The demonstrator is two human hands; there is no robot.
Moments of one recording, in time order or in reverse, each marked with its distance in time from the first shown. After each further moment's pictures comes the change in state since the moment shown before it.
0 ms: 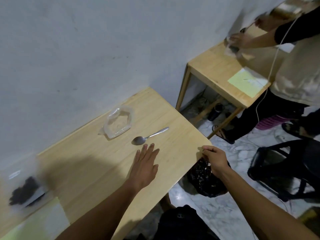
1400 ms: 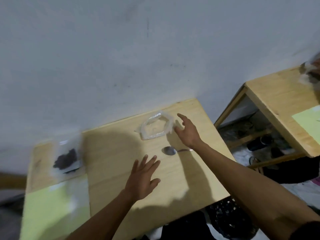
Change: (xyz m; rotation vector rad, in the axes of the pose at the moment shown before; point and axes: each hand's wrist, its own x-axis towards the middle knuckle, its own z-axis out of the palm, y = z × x) left_hand -0.053 -0.053 -0.023 -0.092 -0.006 -0.327; right_hand 0.003 -0.117 0.232 -0.686 -0.636 -0.746
